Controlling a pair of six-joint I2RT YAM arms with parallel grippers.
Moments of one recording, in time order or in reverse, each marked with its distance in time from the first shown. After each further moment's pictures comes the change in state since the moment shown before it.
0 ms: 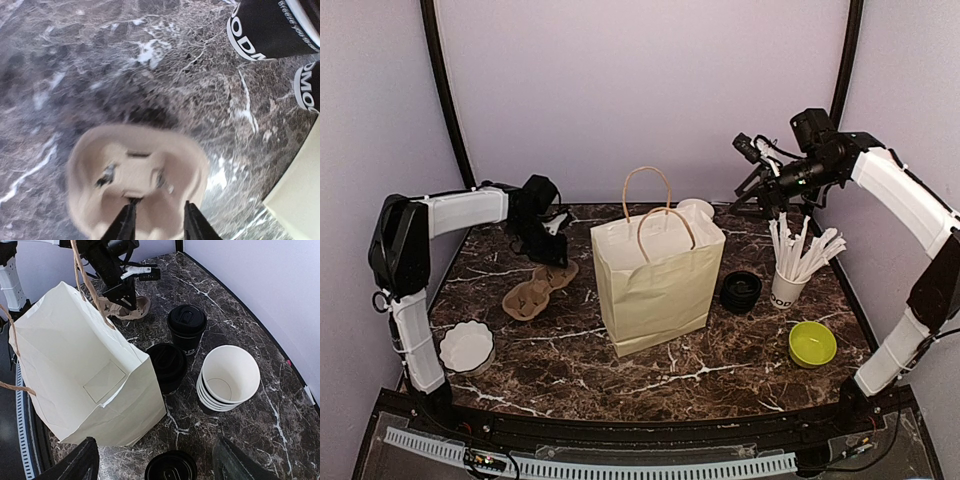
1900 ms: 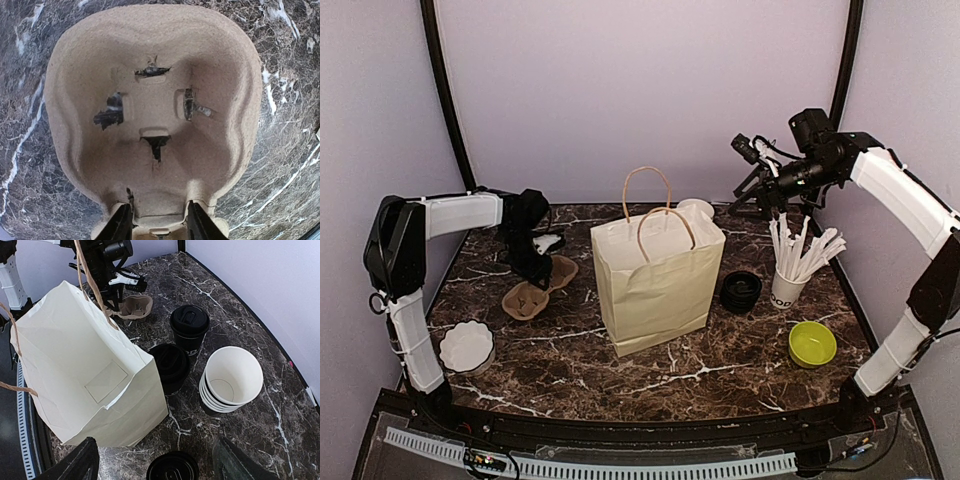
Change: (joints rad) left arm 0.032 -0.037 -0.078 -0.171 -0.072 0.286; right arm 0.009 0.000 0.000 -0.002 0.000 0.000
